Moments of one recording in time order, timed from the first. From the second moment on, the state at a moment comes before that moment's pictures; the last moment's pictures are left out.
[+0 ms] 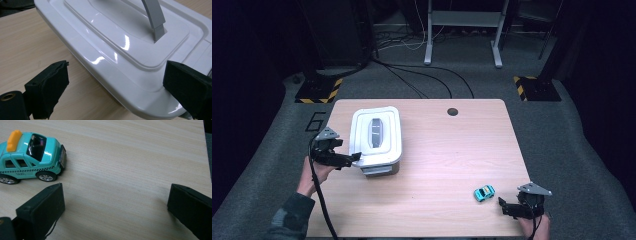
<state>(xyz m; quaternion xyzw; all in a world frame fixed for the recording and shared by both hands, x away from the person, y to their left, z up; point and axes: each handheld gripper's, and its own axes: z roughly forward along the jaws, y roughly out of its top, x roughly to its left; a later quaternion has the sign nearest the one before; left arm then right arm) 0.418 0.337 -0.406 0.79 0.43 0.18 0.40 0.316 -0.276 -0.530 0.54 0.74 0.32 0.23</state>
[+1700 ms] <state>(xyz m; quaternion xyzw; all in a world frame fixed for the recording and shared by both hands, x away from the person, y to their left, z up) 0.396 0.279 -0.385 0.81 0.40 0.22 0.36 0.316 -0.276 -0.529 0.54 0.74 0.32 0.23</state>
